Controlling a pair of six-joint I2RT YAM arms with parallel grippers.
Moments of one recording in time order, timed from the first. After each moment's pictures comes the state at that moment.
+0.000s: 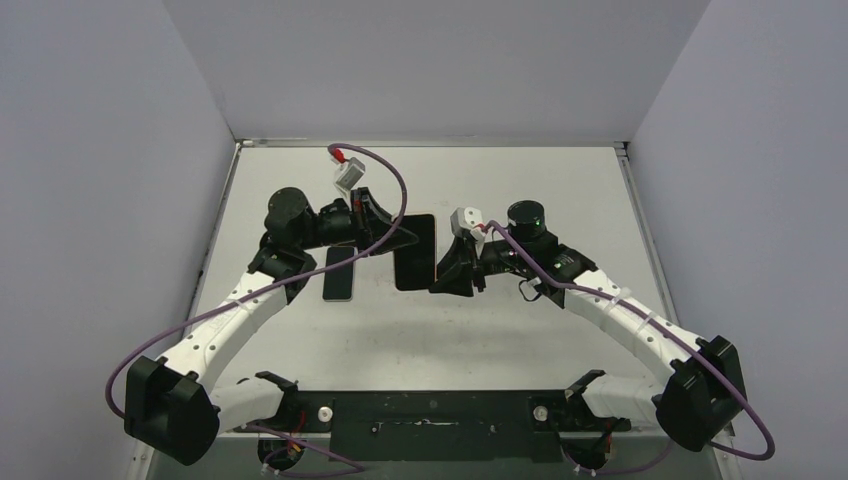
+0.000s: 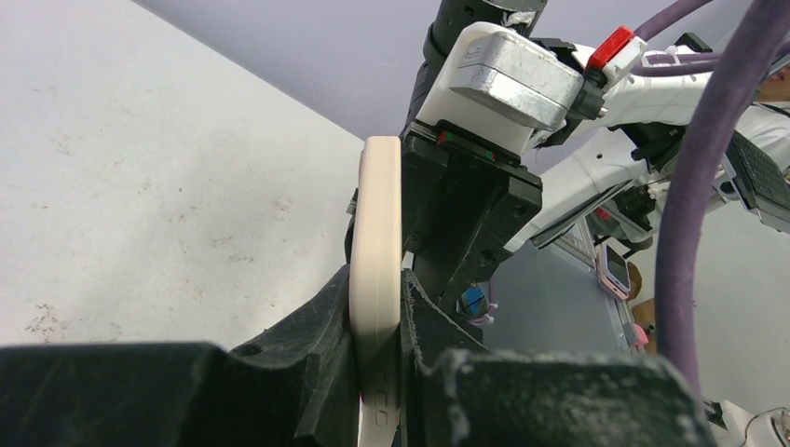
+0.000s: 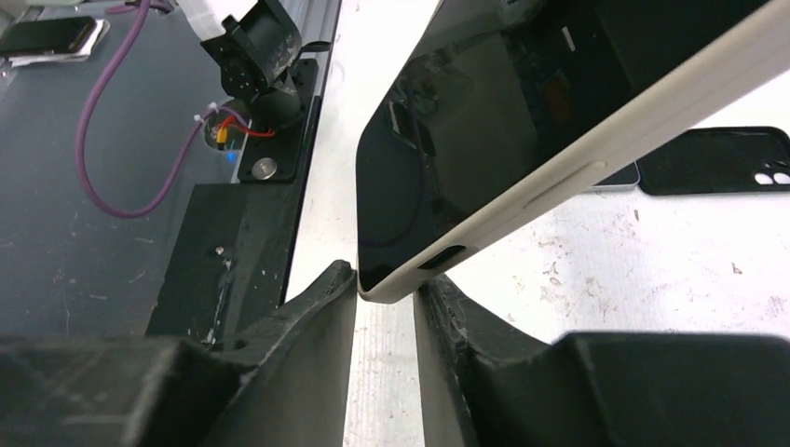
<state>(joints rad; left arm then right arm) -0.43 1.16 0.89 0.39 0.95 -0.67 0.60 1.21 0.89 -0.04 -1.03 -0.19</state>
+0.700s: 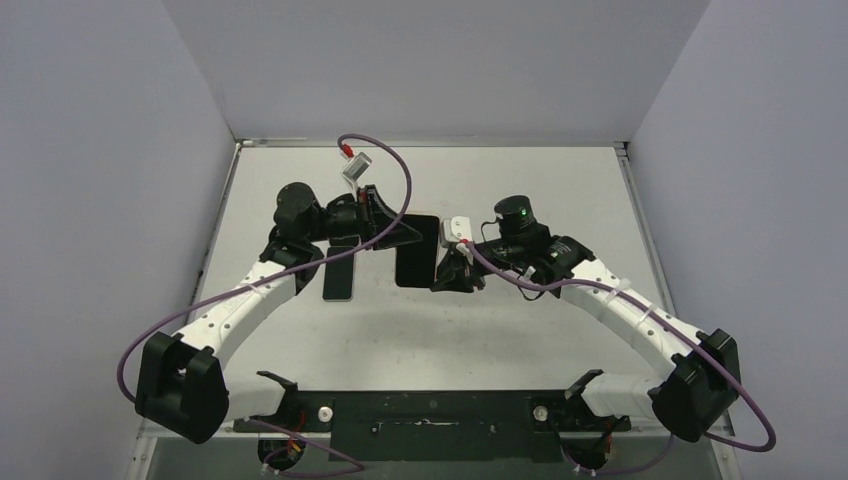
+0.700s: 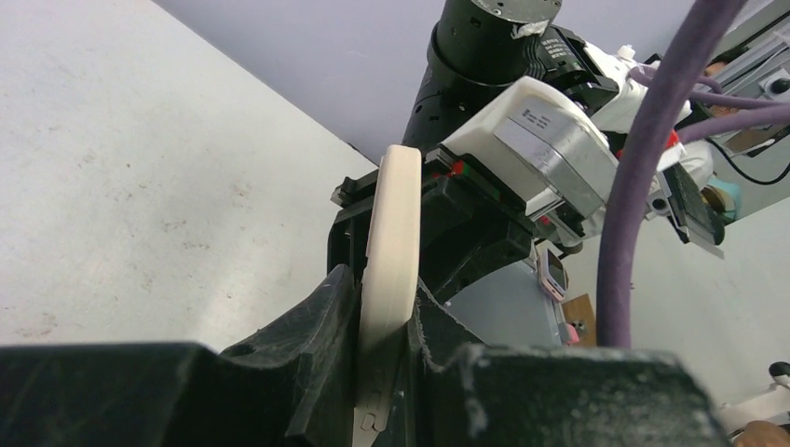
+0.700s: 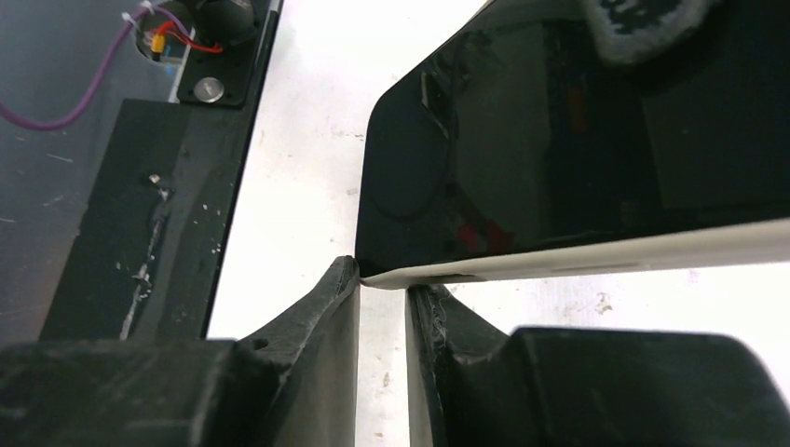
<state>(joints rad) -0.42 1.25 0.89 0.50 1.01 -0.84 0.64 1.25 1.03 -0.36 -0.92 -0.53</state>
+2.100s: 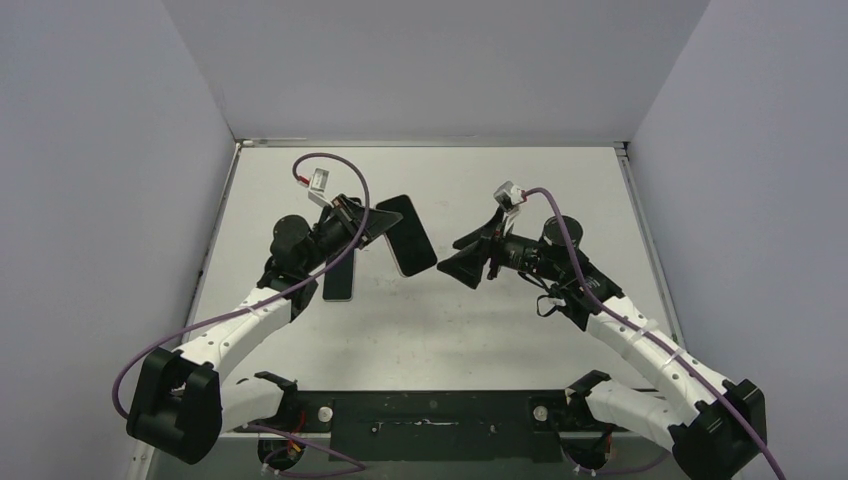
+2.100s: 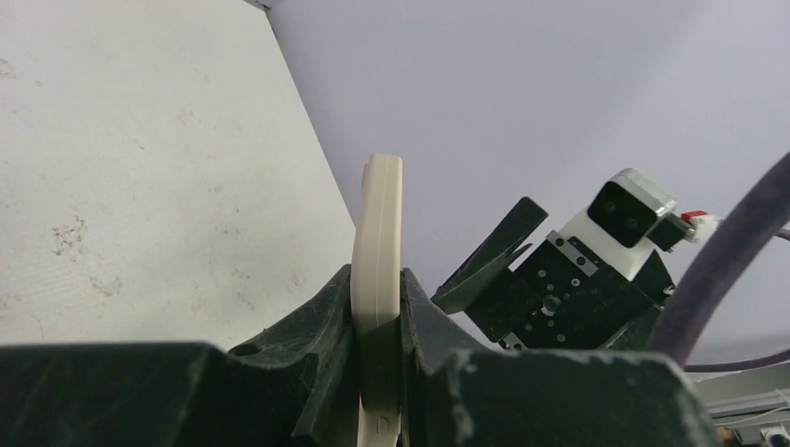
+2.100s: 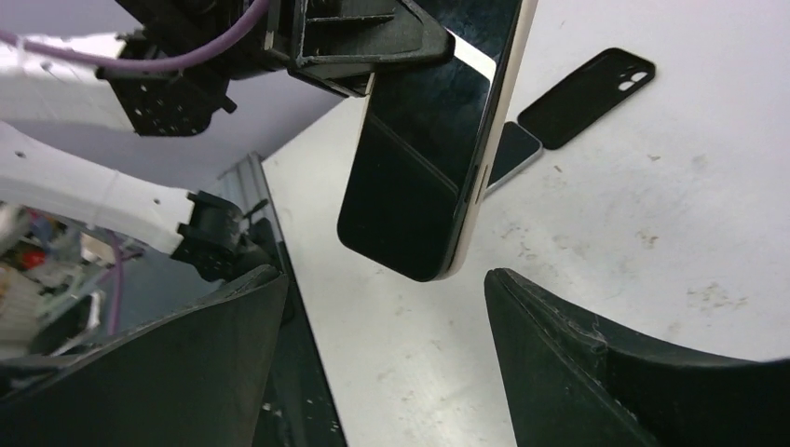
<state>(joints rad) -0.39 1.16 0.64 0.61 0.47 -1.15 0.55 1.01 0.77 0.12 -0.64 0.36</state>
